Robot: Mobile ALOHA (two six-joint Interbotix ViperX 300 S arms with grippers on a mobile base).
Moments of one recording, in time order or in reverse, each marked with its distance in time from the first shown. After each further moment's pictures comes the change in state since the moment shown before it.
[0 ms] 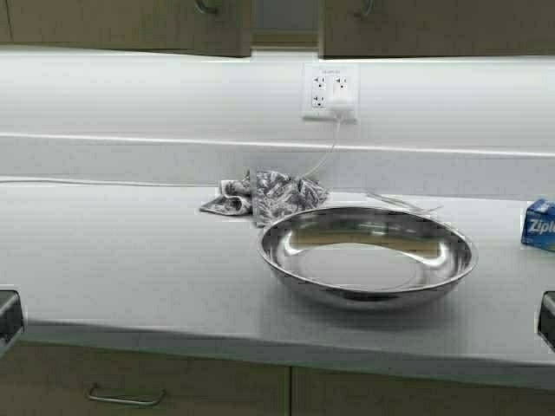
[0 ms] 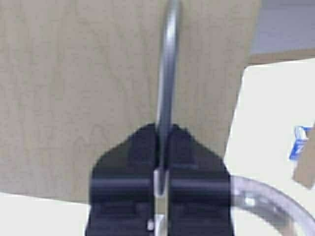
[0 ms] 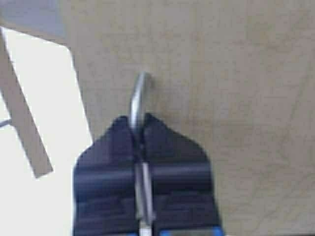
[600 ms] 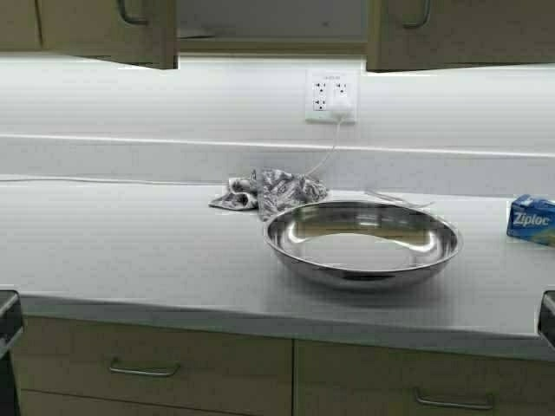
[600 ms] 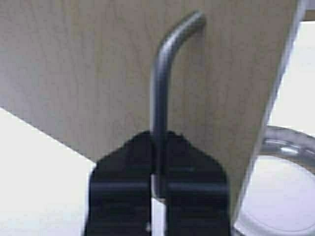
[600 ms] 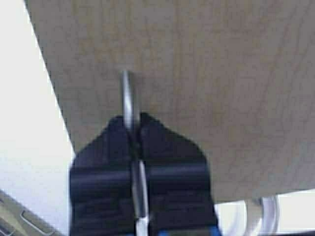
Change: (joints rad) left arm 0.216 -0.121 0.038 0.023 0.172 0.031; right arm -0.307 -0.130 0.041 -0.072 0.344 0.002
